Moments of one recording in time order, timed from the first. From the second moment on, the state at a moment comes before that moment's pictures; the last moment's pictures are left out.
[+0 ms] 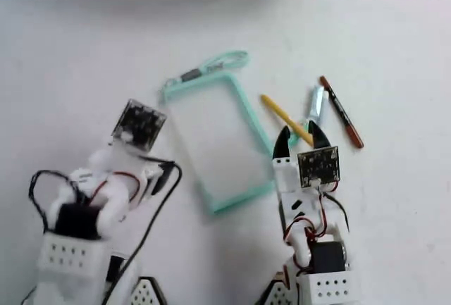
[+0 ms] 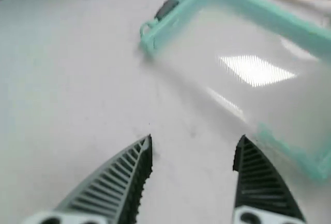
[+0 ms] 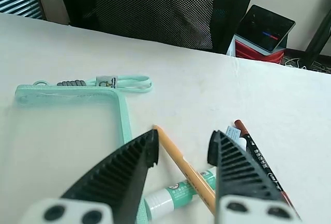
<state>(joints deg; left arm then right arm) 5.0 -66.2 60.9 66.1 -17.8 -7.7 -102.6 96.5 29.8 9.8</state>
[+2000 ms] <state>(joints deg) -0.4 69.8 -80.8 80.2 -3.5 -9.0 -102.6 96.5 30.9 10.0</state>
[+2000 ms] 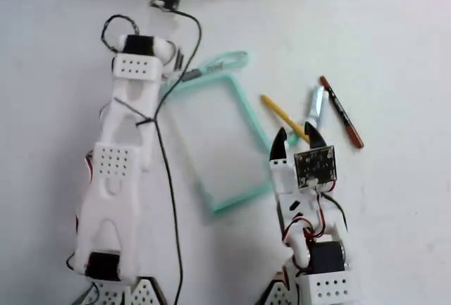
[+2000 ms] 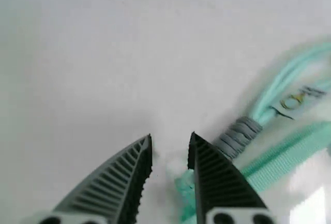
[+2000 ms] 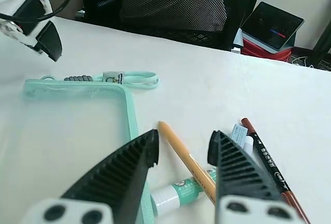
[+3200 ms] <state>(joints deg) 5.9 74.0 -80.4 101.3 -31.0 -12.3 -102.6 96.5 34.7 20.4</state>
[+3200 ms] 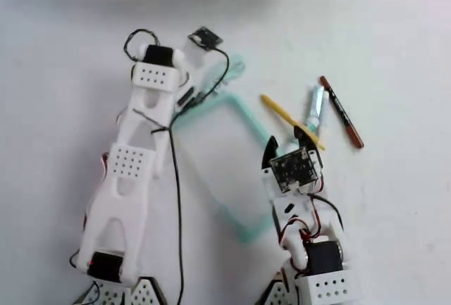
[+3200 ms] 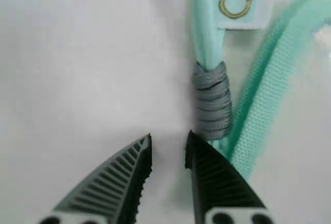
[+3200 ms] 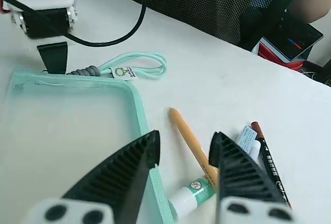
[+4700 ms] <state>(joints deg) 14.9 49.5 -43.3 79.3 -13.4 -8.7 -73.7 96.8 6.6 26.2</state>
